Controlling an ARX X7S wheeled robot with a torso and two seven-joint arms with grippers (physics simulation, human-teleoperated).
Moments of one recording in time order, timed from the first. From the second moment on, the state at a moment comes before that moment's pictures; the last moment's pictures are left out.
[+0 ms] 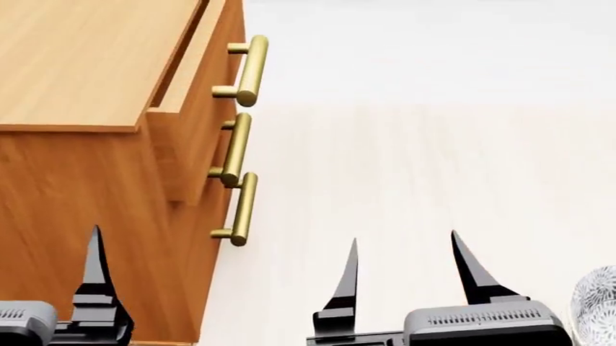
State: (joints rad) left arm -0.09 -0.21 0.15 0.59 -0.13 -0.39 -0.28; right arm 0.11 0.23 -0.17 -0.51 0.15 0.35 0.16
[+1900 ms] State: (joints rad) left arm -0.09 -0.27 0.18 0.62 -0.18 -0.41 -0.34; right arm 1.36 0.01 -0.90 1.03 0.50 0.15 0.00
